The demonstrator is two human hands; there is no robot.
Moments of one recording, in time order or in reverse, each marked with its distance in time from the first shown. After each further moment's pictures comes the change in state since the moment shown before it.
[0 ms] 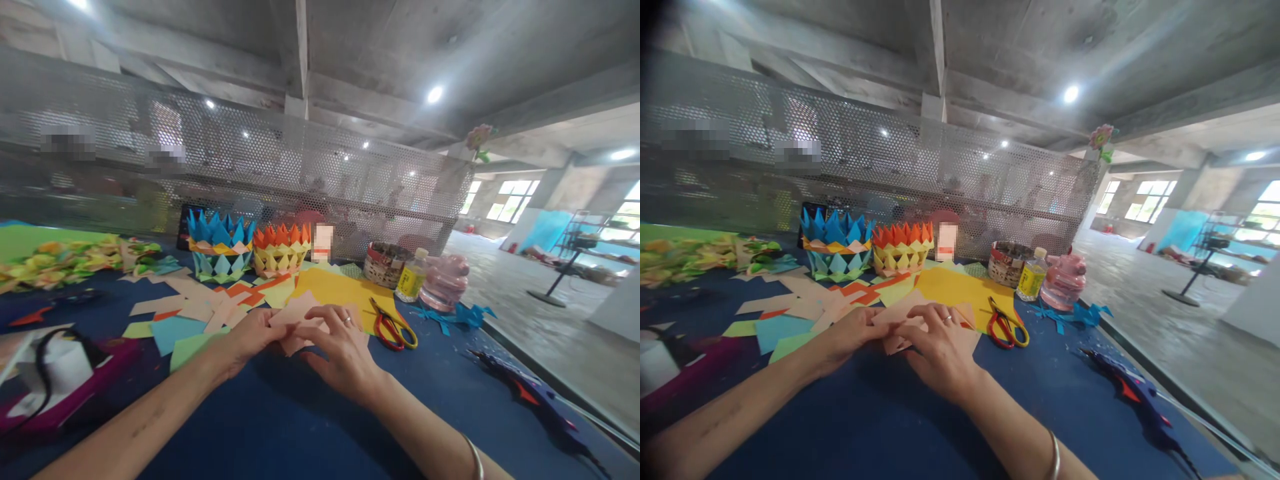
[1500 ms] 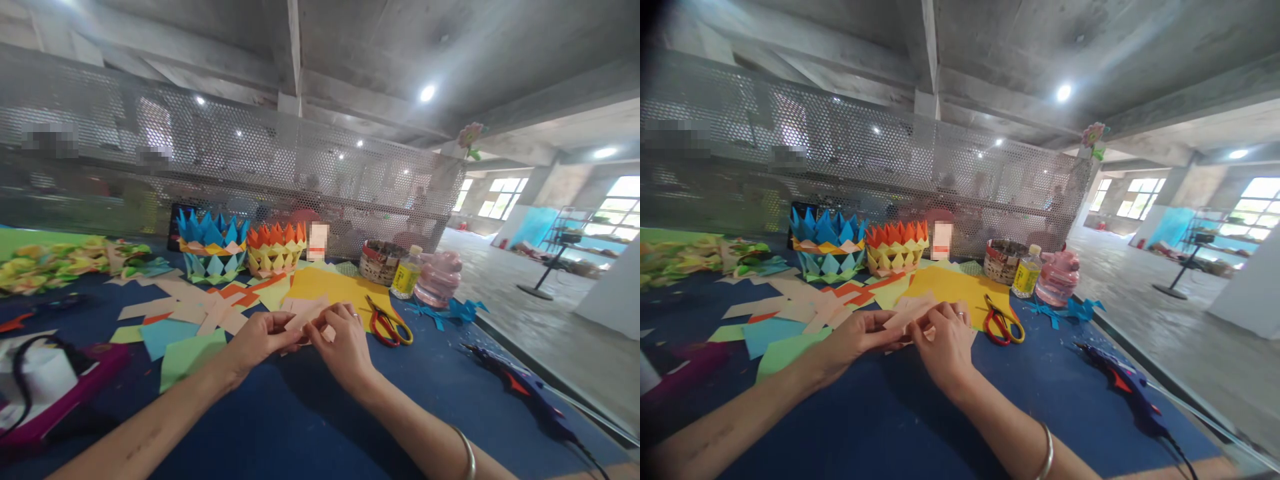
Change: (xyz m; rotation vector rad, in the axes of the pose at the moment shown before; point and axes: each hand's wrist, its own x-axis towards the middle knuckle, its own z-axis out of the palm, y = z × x) left_hand -0.004 0.000 0.014 -0.004 -0.096 0.075; right_hand 0.002 0.005 0.018 0.051 0.141 0.468
